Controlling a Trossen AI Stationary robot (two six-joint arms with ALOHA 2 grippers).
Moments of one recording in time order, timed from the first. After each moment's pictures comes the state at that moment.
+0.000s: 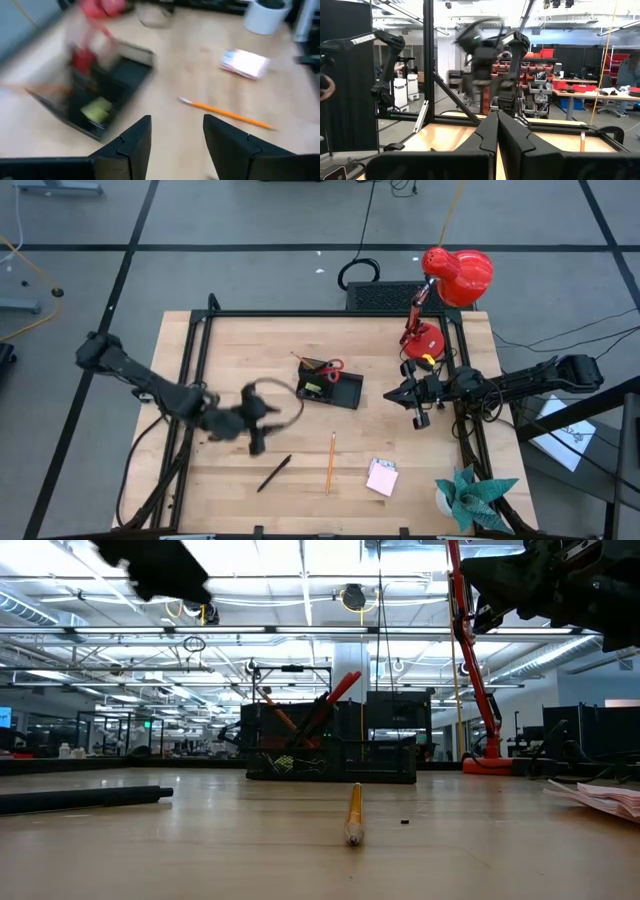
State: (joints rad) left arm -0.46 1.16 0.80 -0.30 -0.52 -0.45; right arm 0.00 0.89 0.08 1.03 -0.16 0.02
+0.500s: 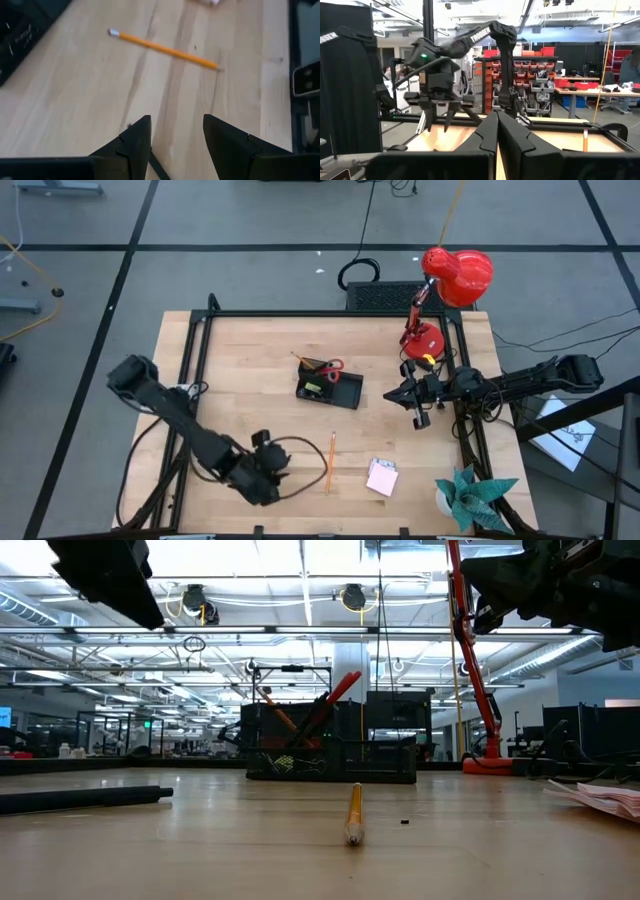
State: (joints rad) left arm -0.67 1.64 1.15 -0.55 -0.43 -0.80; right arm 0.00 0.89 0.08 1.03 -0.16 0.04
